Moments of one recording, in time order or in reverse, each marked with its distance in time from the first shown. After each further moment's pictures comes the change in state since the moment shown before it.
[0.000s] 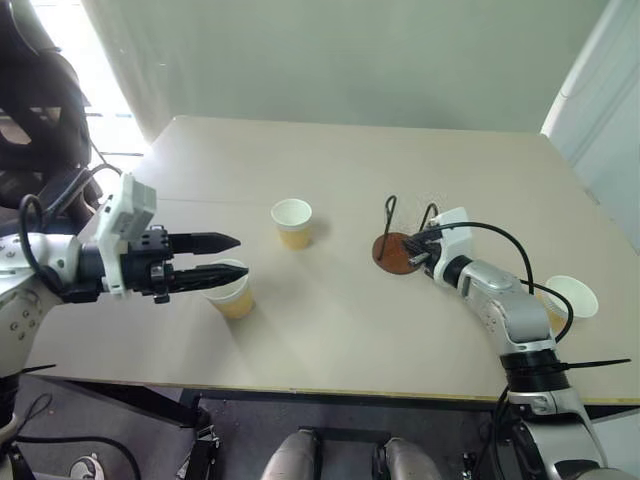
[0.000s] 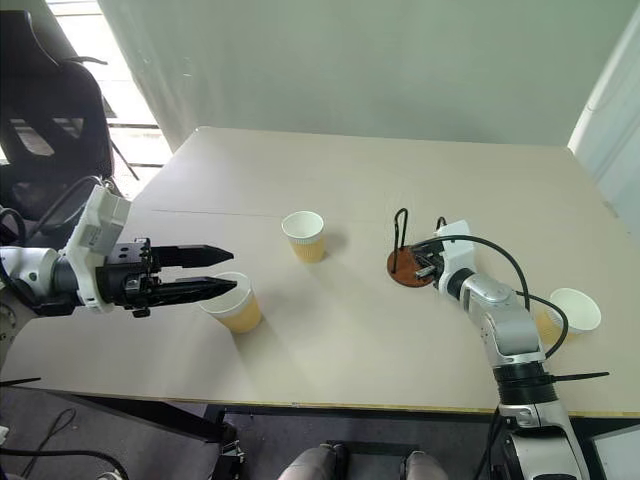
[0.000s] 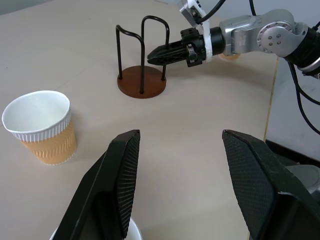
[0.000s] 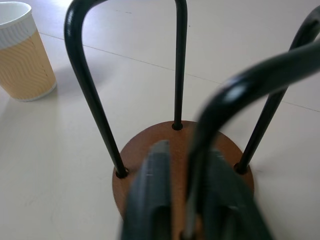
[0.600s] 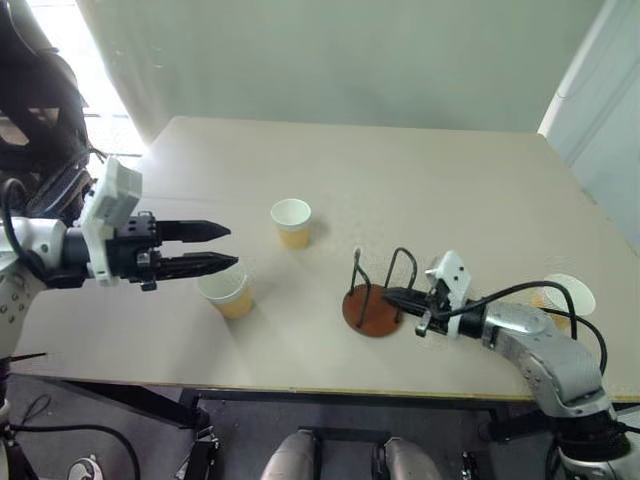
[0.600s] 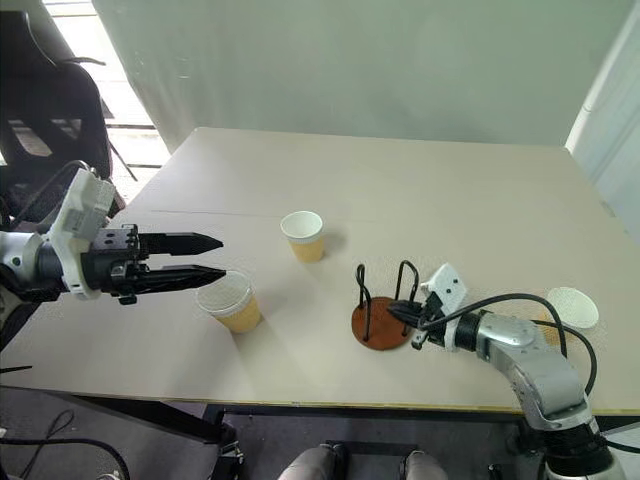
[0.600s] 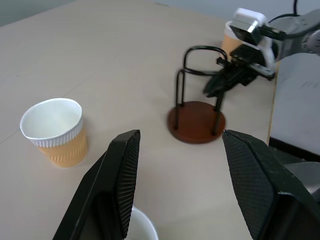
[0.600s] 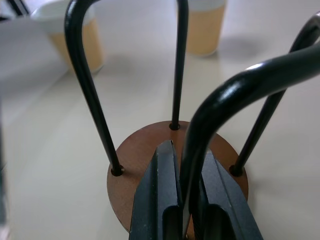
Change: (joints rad) left arm -0.080 0.036 -0.025 0.089 0.041 -0.023 -0.077; right arm 0.296 -0.209 0.074 -0.453 0.178 0.091 0.342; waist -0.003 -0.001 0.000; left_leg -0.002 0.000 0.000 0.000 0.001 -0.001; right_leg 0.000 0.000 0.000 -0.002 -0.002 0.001
